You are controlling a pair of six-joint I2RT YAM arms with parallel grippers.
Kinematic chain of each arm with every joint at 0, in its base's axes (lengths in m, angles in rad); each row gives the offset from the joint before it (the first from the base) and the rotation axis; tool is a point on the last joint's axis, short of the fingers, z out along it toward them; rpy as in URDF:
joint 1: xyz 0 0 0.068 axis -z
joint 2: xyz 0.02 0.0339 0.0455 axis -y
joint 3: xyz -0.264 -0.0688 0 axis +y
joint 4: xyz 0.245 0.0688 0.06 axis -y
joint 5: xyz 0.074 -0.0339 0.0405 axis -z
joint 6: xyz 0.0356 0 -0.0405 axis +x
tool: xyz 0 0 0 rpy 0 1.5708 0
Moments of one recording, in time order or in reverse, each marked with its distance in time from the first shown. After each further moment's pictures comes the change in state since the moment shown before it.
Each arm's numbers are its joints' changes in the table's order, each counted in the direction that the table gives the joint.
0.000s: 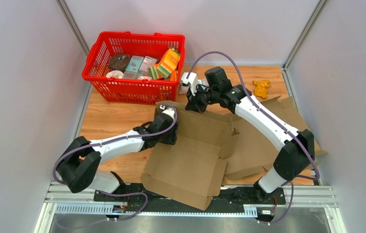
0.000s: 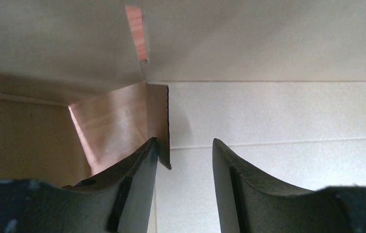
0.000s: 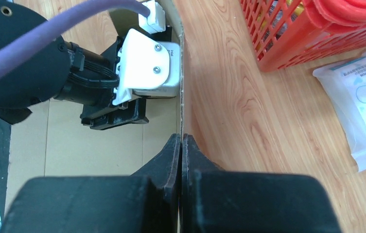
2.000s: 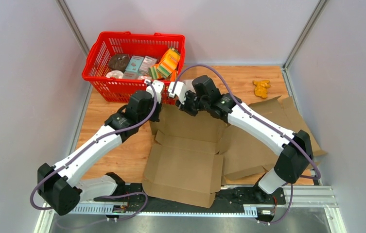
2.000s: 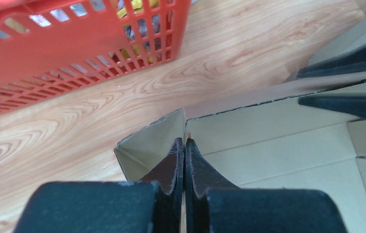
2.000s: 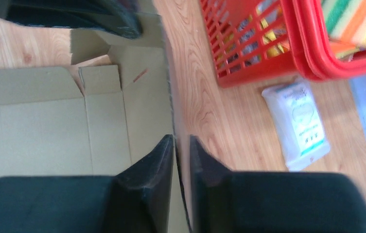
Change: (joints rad) left arm -0.159 0.262 -0.280 -0.243 0.011 0.345; right arm -0.149 0.014 0.068 0.134 0.262 -0.192
